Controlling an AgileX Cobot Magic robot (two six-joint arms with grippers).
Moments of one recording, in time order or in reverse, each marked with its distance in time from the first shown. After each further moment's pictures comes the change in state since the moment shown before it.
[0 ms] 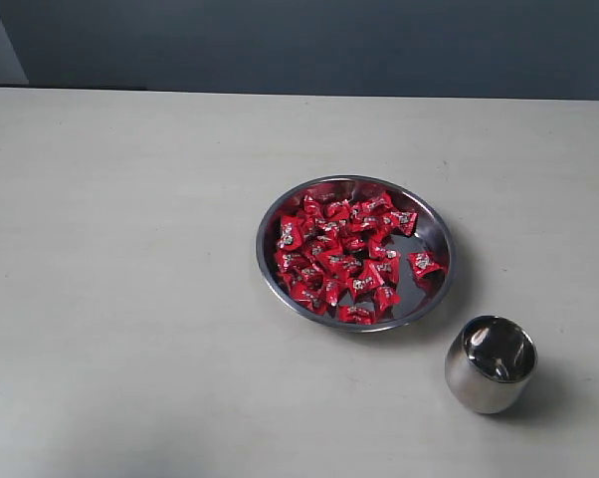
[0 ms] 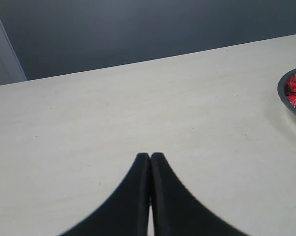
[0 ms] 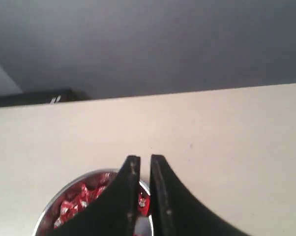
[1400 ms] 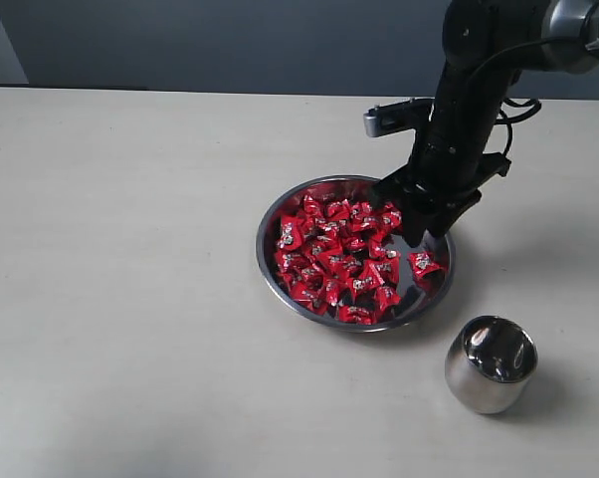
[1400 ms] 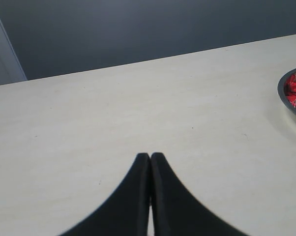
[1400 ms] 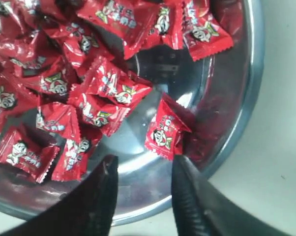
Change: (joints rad) left arm 0.000 0.000 0.000 0.000 0.000 0.000; right arm 0.461 1.117 -0.652 -0.607 0.610 0.335
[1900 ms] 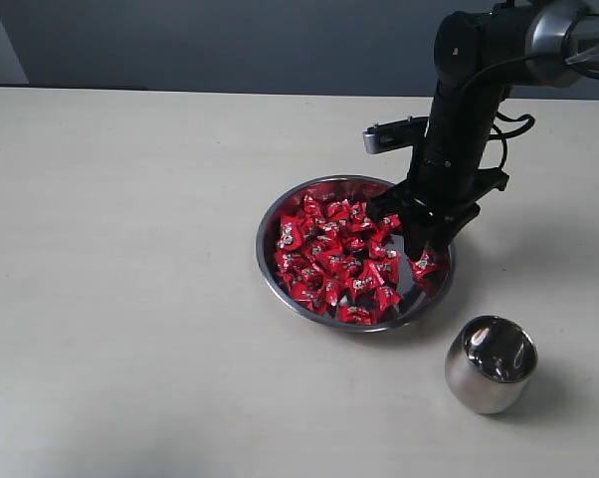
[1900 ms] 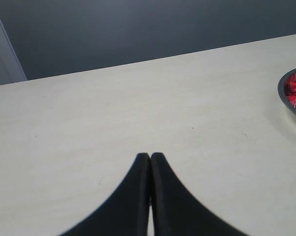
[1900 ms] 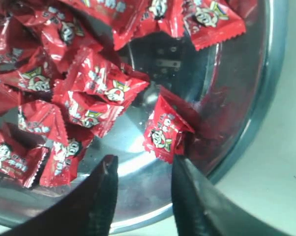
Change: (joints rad) left arm 0.000 0.000 0.000 0.000 0.000 0.000; right arm 0.000 0.046 0.000 -0.006 0.017 0.016
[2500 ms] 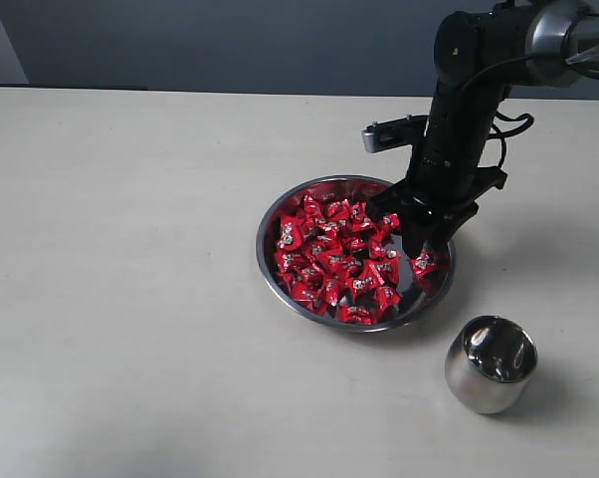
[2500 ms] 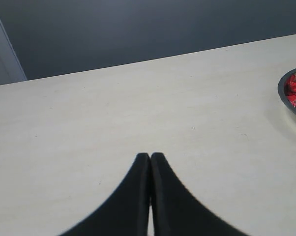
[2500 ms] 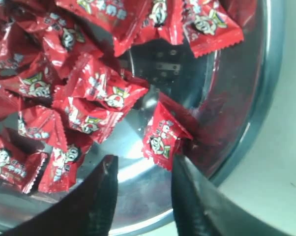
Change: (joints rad) left arm 0.000 0.000 0.000 0.000 0.000 0.000; right arm 0.000 0.000 0.000 0.000 -0.019 -0.008
